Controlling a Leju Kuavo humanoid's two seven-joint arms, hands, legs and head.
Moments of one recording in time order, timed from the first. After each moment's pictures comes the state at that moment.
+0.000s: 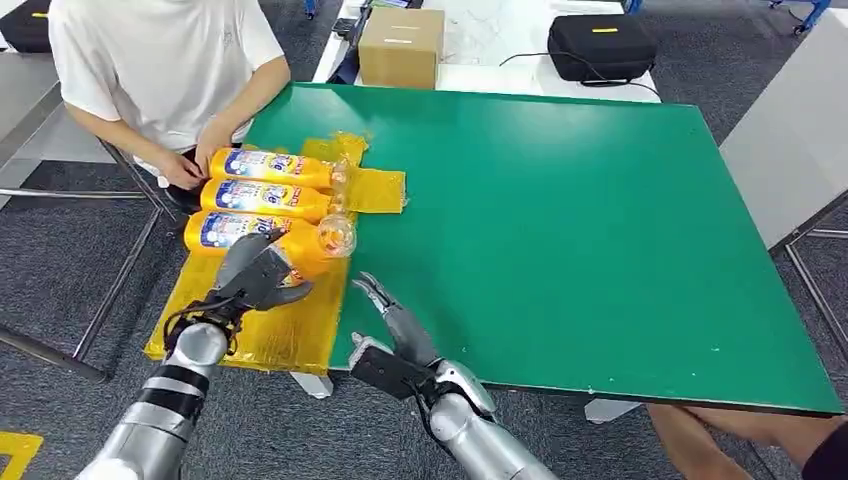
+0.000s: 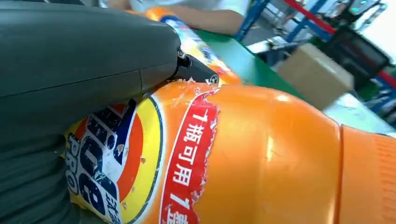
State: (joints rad) left arm -0.38 0.05 -0.14 -1.00 -0.55 0.05 -0.36; right arm -0.39 0.29 0.60 -0.71 0.54 -0.21 -0.54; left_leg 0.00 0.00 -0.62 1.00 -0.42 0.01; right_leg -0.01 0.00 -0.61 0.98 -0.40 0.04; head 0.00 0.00
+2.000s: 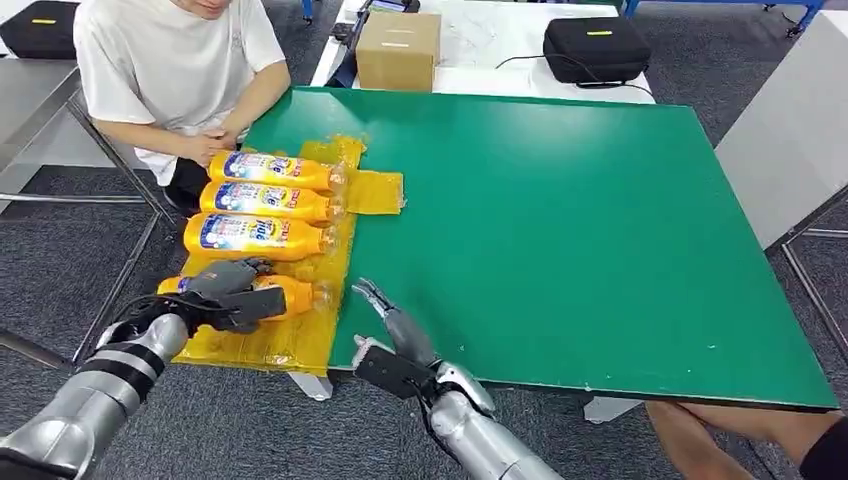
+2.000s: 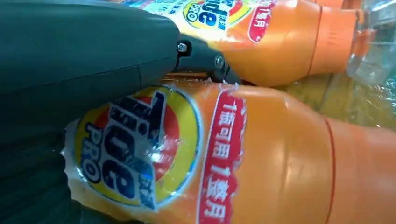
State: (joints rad) left arm -0.52 0.30 -0.47 -0.71 -0.73 -0.17 -0.30; right arm -0.43 0.31 0.57 -0.59 0.50 -0.19 -0.61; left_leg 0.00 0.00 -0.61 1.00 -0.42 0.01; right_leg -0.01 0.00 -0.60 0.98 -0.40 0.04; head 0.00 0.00
